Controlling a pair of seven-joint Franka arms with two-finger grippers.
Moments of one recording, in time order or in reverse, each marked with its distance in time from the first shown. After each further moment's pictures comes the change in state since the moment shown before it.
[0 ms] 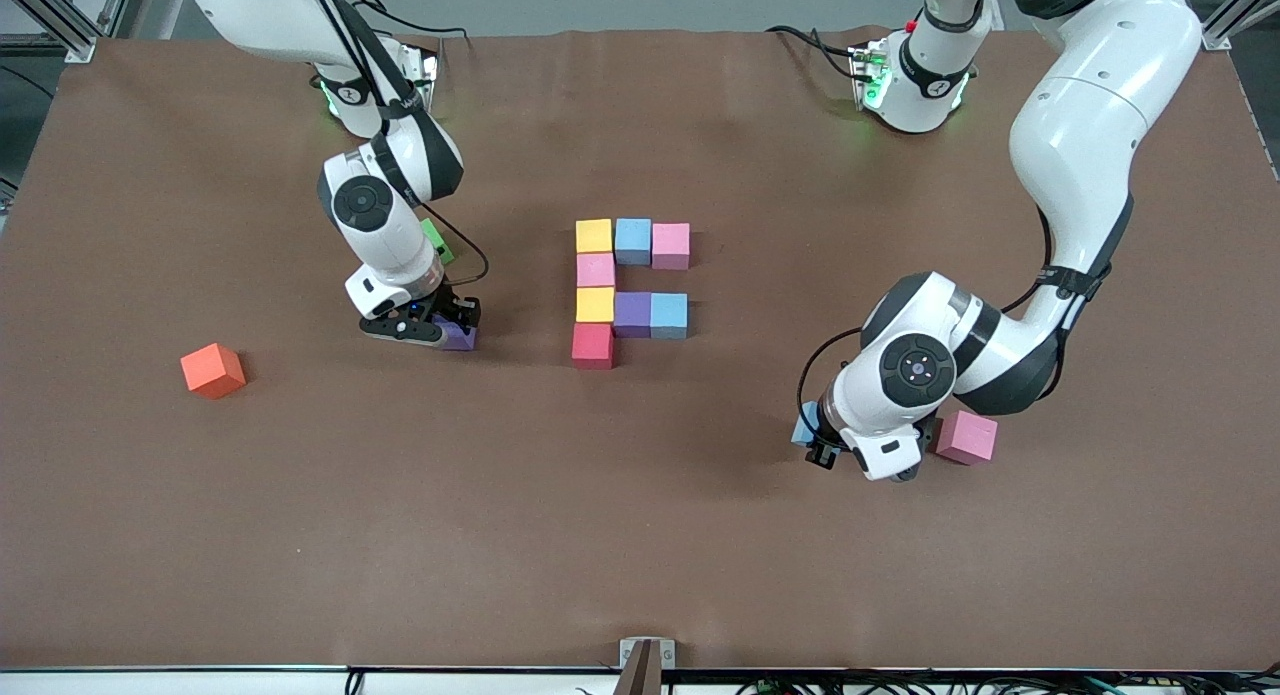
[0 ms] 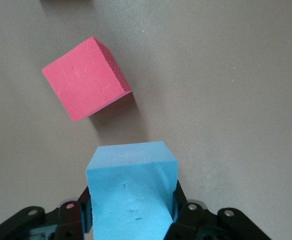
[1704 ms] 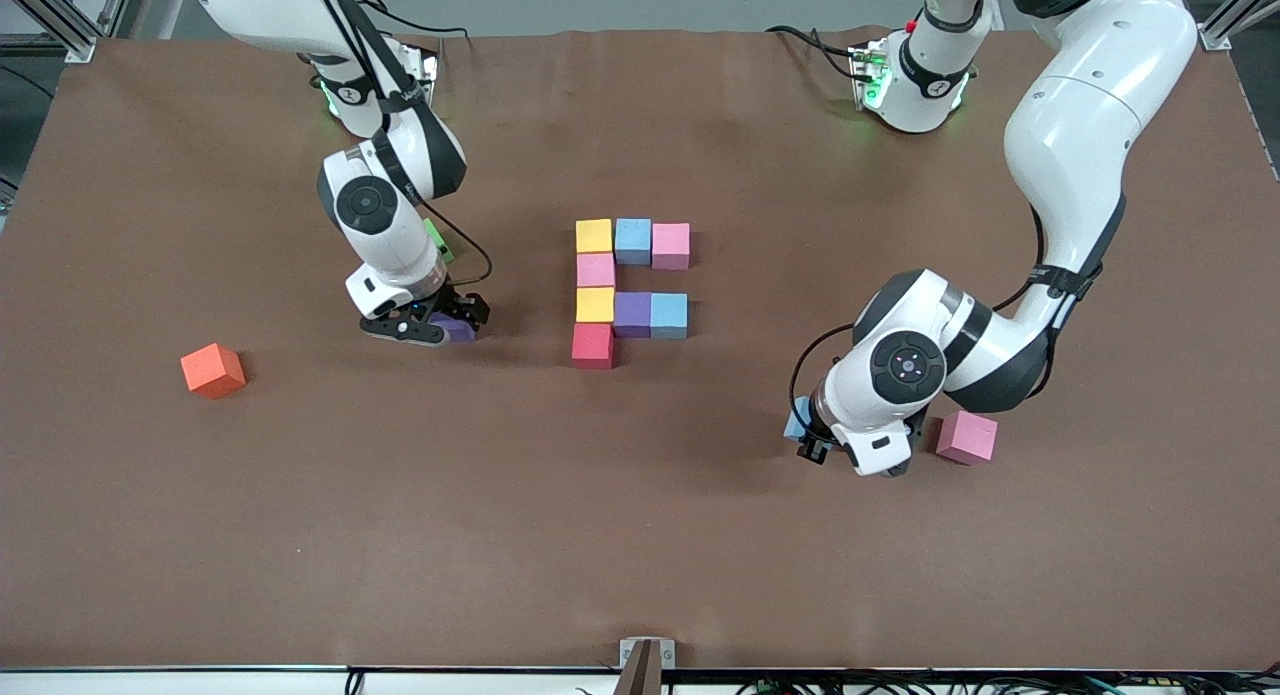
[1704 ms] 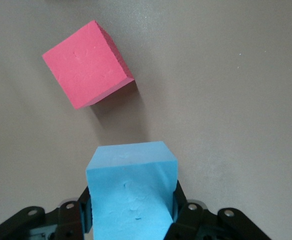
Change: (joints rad) left arm -0.008 0.000 -0.005 -0.008 -0.011 -0.002 -0.005; right arm 0.004 -0.025 -0.002 -0.004 0.002 -0.074 0.015
